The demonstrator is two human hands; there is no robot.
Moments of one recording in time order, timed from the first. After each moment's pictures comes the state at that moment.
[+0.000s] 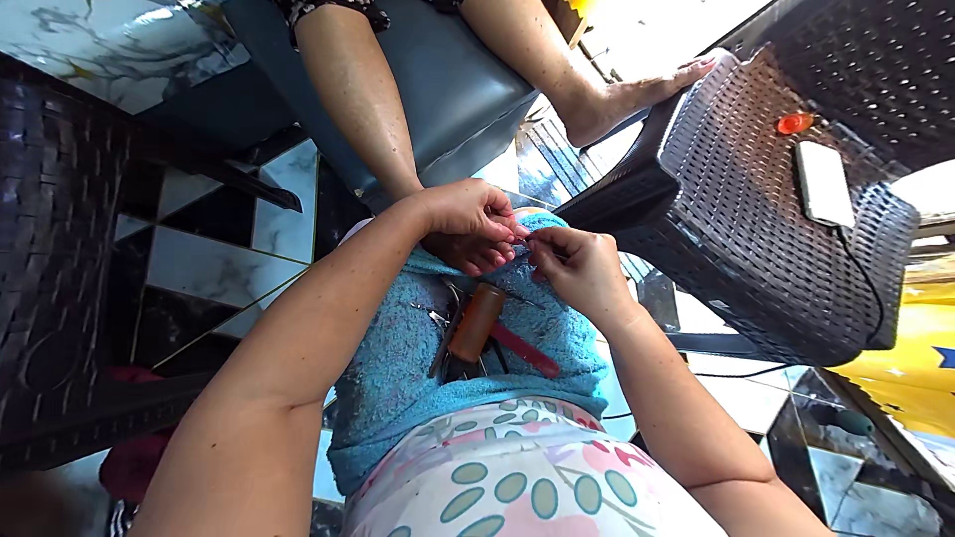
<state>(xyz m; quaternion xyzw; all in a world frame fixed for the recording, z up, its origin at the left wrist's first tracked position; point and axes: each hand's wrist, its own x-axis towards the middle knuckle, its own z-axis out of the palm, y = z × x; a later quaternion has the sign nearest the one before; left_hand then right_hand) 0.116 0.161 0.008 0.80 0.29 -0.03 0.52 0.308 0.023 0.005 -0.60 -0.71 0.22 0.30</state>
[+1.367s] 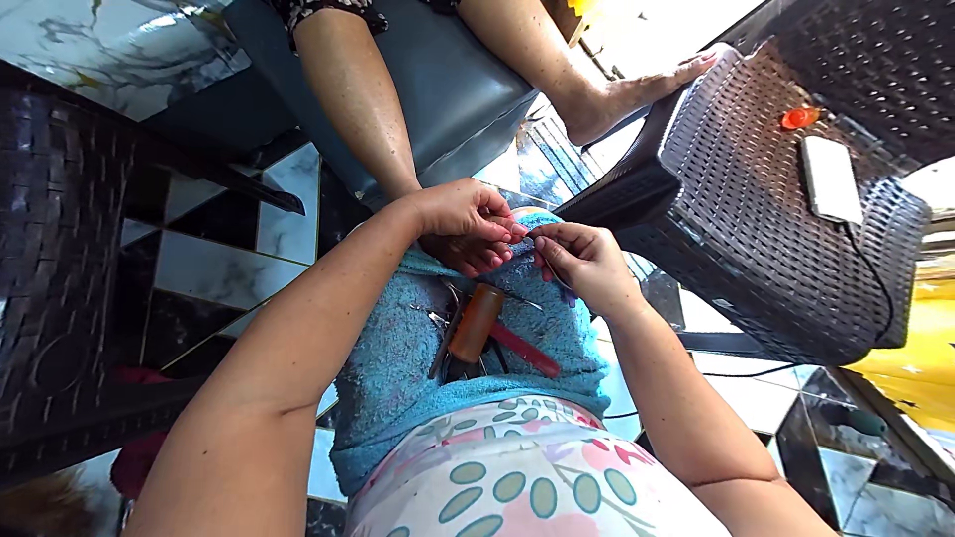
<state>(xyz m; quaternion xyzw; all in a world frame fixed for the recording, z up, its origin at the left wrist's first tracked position) 0.108 0.164 0.002 0.80 0.26 0.00 0.55 0.323 0.026 0.000 -0.54 -0.59 0.46 0.39</state>
